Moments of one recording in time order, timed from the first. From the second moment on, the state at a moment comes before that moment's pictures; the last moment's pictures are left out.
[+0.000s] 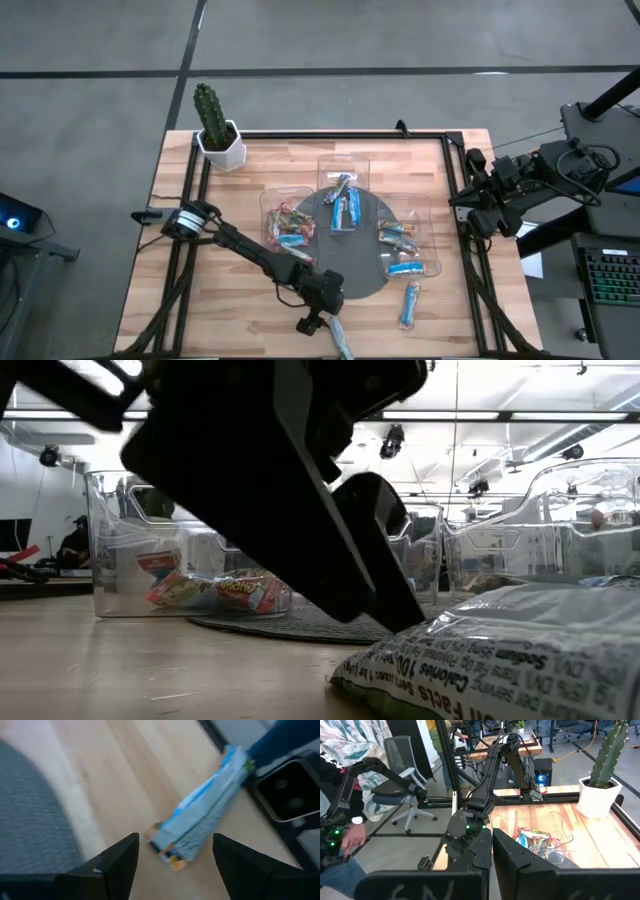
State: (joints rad) left arm -0.41 2.09 1.36 -0.05 0.25 -0.07; right arm 0.34 0.64 1.22 -0.79 0.08 0.23
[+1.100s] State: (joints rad) left arm -0.36 2.11 1.39 -0.12 0.42 -0.23; right arm 0.34 0.64 1.22 -0.81 0.08 0.23
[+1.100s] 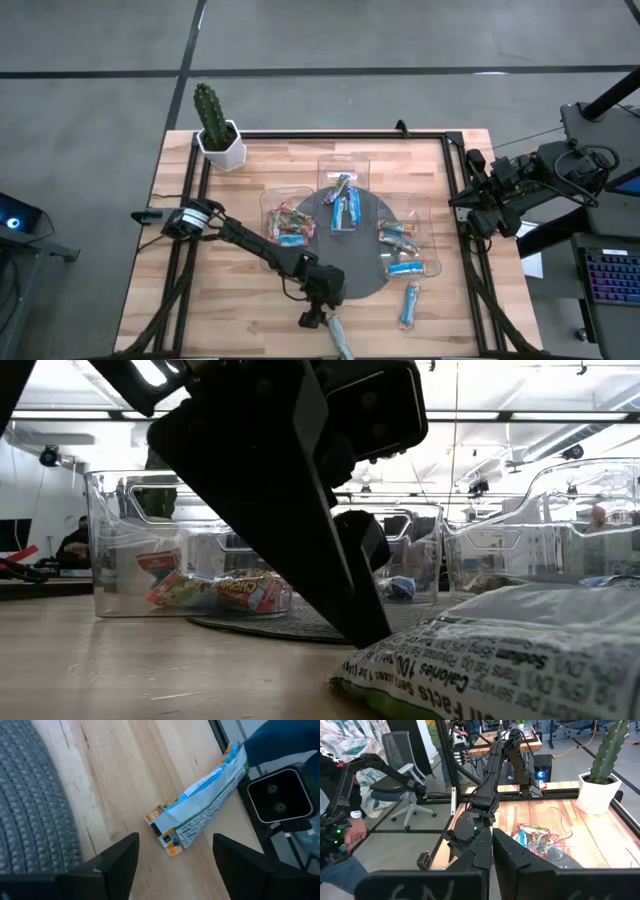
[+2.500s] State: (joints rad) left arm -0.35 2.16 1.39 -0.02 0.47 -0.34; right arm 0.34 0.64 1.22 -0.81 0.08 0.23
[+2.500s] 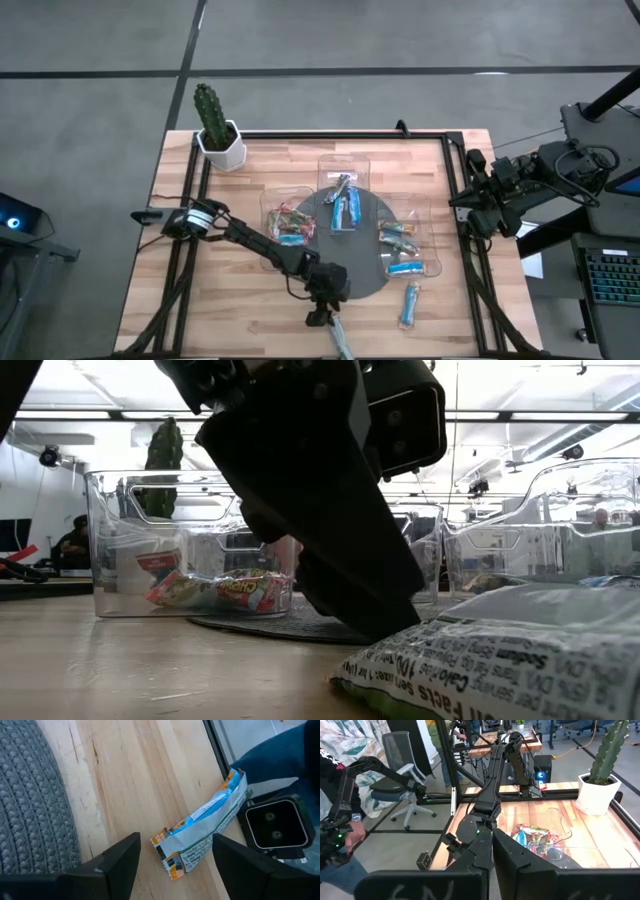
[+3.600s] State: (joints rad) left arm -0.34 2.17 1.40 -0.05 0.53 -0.38; right arm 0.34 0.64 1.22 -0.81 0.09 0.22
